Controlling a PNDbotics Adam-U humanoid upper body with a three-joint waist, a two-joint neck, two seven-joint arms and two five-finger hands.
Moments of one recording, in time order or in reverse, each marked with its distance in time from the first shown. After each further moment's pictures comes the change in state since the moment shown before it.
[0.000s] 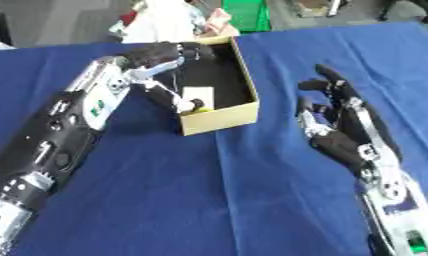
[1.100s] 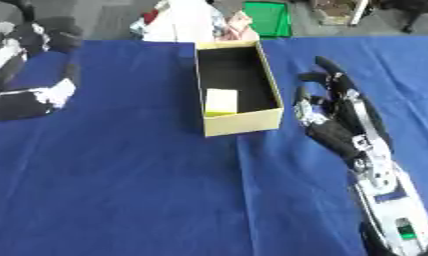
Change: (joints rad) left arm 0.632 0.276 0.141 -0.809 0.754 0.345 0.126; right arm 0.010 -0.013 -0.064 -0.003 0.007 -0.009 -0.060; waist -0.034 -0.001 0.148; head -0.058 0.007
